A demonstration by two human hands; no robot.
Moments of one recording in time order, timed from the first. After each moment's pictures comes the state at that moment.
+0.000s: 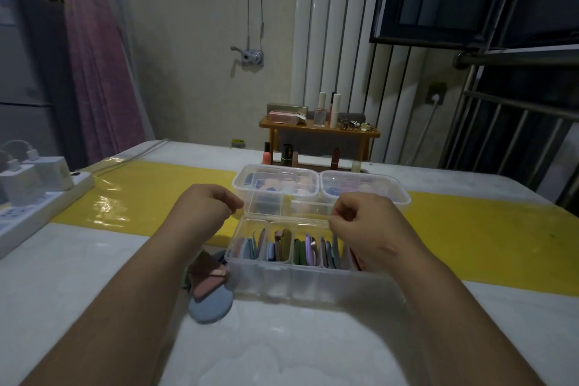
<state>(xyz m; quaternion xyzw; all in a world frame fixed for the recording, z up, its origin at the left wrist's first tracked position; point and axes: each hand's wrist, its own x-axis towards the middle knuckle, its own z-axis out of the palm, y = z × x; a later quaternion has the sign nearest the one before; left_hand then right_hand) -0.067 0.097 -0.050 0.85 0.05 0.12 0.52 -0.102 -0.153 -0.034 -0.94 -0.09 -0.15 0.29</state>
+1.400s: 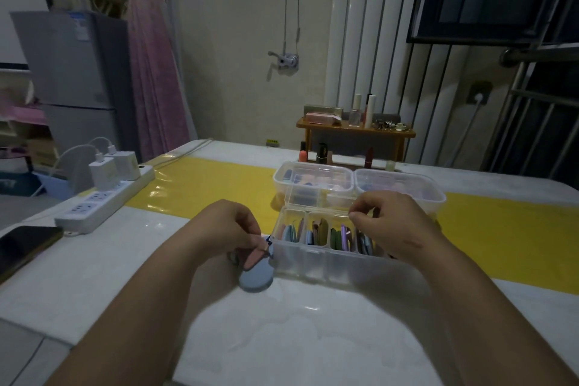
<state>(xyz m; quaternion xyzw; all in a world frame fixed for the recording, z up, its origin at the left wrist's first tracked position) -0.129 0.129 -0.046 0.93 0.02 0.02 0.37 -0.115 -0.138 -0.030 -0.94 -0.14 -0.10 0.31</state>
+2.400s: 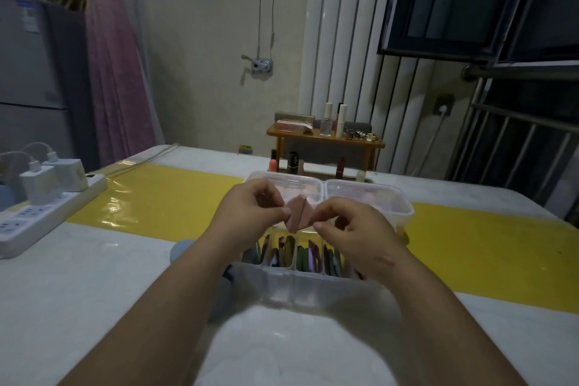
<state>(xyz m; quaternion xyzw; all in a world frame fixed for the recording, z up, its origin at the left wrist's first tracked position) -0.091 0.048 -0.034 0.82 -0.07 0.15 0.54 -0.104 -0.142 -0.034 -0.90 -0.19 -0.11 0.38</state>
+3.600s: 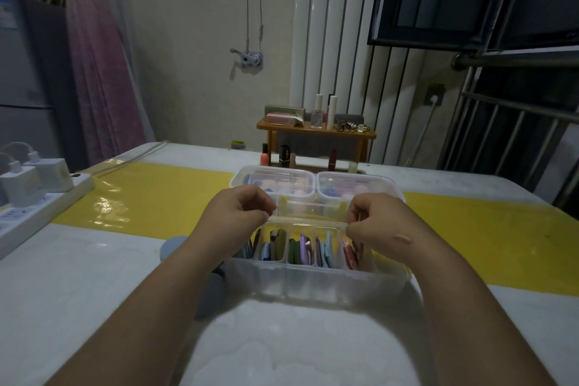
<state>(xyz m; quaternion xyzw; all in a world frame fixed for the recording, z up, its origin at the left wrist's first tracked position) -0.090 0.056 -0.048 0.83 -0.09 0.13 0.54 -0.101 -0.176 -0.020 -0.95 -0.04 -0.06 0.29</state>
